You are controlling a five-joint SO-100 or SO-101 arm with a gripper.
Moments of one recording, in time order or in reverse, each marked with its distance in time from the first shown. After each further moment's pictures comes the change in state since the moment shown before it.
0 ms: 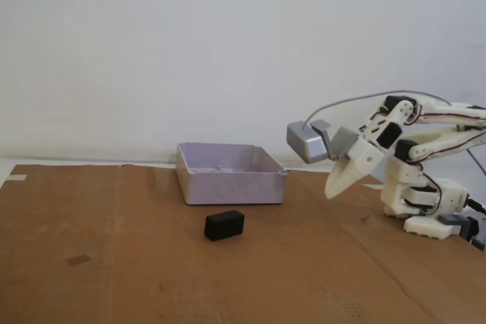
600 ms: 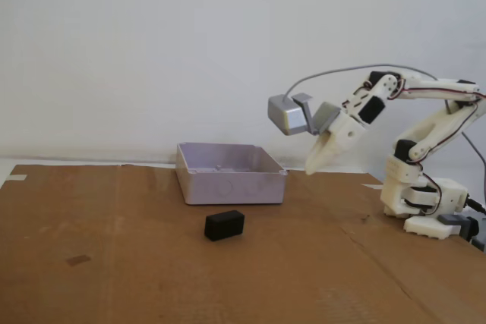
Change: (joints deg) arm 0.0 -24.1 -23.5 -2.2 0.0
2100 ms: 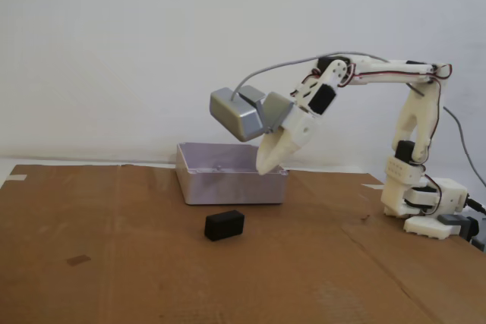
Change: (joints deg) arm -6.5 -44.4 -41.7 0.0 -12.4
